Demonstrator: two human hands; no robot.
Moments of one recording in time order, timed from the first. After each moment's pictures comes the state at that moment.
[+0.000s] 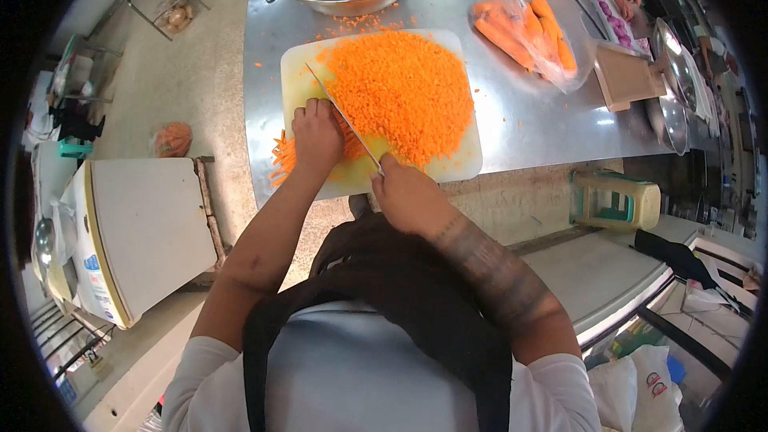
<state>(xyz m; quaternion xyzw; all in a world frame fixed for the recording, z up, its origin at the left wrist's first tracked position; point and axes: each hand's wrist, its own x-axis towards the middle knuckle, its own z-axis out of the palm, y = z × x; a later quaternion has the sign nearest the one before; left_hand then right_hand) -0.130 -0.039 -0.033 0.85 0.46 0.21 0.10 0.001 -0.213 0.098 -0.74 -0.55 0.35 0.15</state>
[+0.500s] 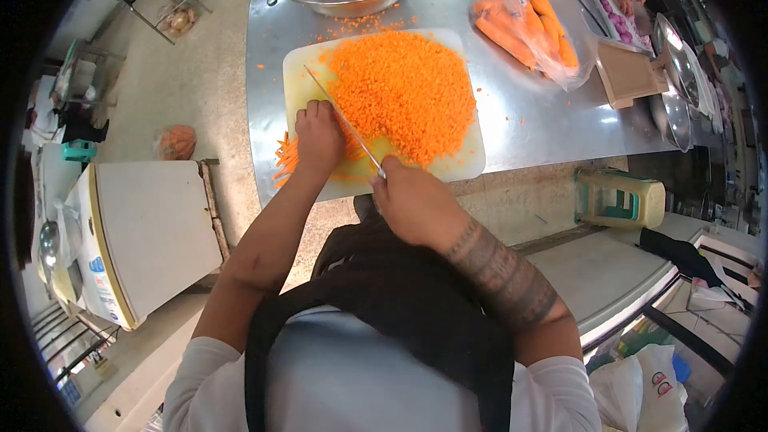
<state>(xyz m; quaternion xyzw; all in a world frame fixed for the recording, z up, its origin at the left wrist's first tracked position) -0.134 -0.029 -0.044 0.86 0.45 0.21 0.11 0.002 -0.206 0.121 -0.73 -0.54 0.37 0.16</state>
